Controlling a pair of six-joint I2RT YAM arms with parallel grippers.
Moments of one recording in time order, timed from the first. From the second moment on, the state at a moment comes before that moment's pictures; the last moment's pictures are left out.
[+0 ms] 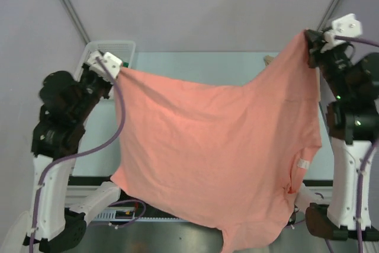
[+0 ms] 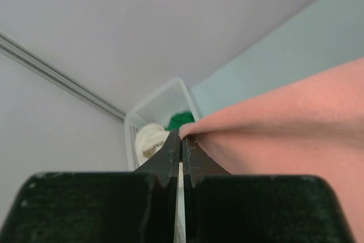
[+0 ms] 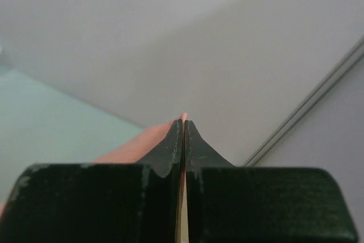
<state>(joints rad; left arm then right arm) -0.27 0.92 1.61 -0.73 0.03 0.56 -0.02 1.02 1.71 -0.40 -0.30 -0.33</state>
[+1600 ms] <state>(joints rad) -0.09 2.32 2.04 -0.31 -0.22 0.66 0.08 2.66 2.45 -0.06 -0.20 -0.52</state>
